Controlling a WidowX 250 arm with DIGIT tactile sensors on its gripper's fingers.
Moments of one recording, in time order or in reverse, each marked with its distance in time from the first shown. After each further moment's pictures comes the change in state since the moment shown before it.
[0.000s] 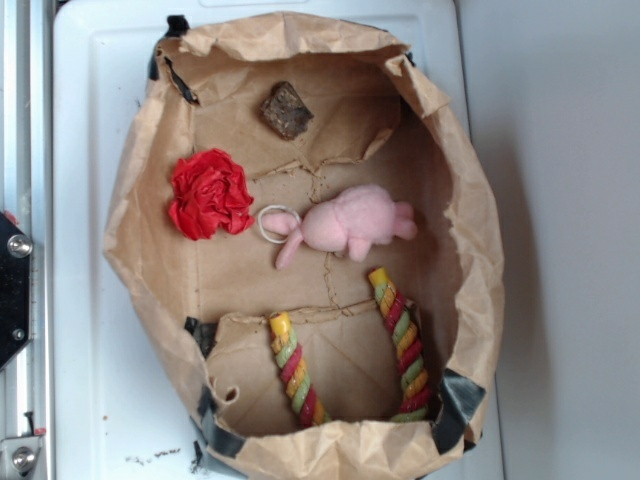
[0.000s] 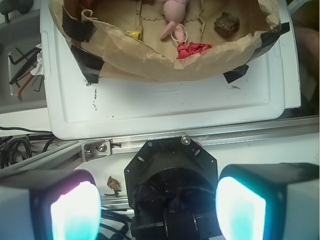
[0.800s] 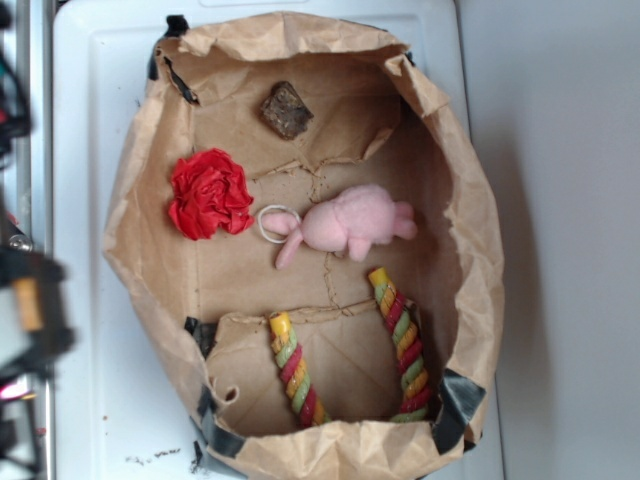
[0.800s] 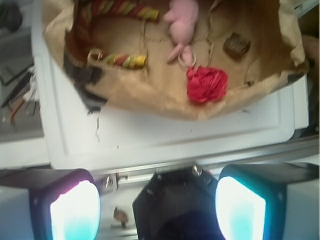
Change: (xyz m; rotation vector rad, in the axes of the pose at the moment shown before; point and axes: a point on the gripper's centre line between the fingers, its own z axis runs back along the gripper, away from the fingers) arm 0.053 -0.020 -0.028 0.032 -0.021 0.039
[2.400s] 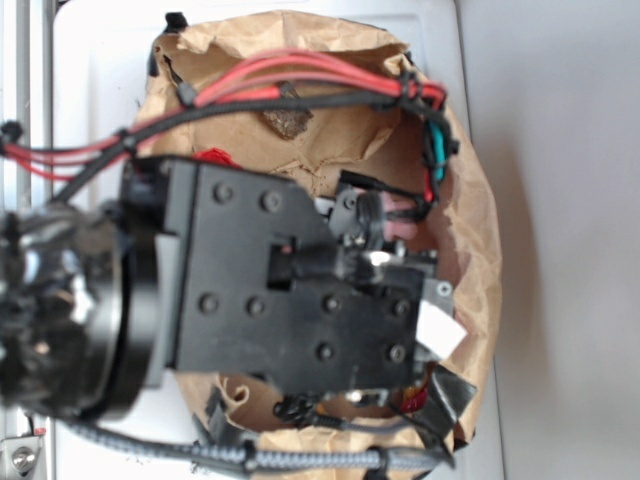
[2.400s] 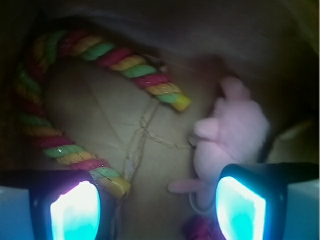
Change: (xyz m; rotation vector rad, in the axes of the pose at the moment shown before) arm 0.104 -0.001 -0.137 0.059 -0.058 -0.455
